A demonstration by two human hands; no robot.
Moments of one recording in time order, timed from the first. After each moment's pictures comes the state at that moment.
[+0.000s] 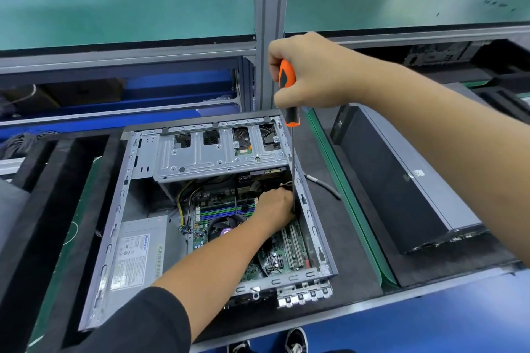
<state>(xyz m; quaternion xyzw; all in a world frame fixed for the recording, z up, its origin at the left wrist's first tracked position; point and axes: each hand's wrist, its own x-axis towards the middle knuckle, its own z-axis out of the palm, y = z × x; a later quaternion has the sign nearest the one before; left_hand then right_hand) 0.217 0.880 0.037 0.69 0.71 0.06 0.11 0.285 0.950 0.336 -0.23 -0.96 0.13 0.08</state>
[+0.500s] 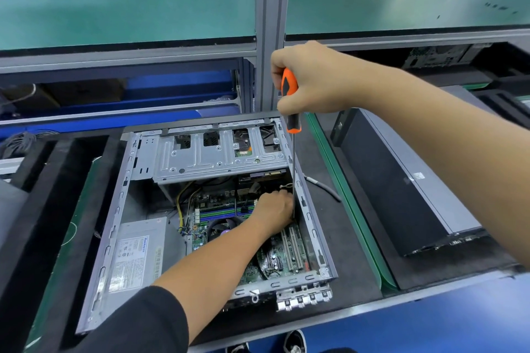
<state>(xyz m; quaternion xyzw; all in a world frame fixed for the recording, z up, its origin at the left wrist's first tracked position) 0.215 0.881 0.033 0.74 0.68 -0.01 0.06 0.286 0.951 0.334 -0.24 -0.96 0.13 0.05</state>
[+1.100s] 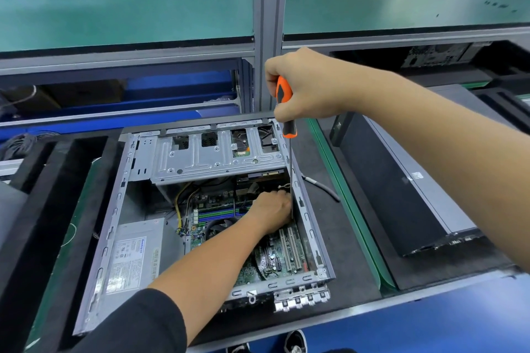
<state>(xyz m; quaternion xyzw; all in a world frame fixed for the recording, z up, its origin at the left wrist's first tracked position) 0.211 0.881 0.039 0.76 0.65 -0.06 0.04 0.287 0.951 0.329 -0.23 -0.97 0.12 0.03</state>
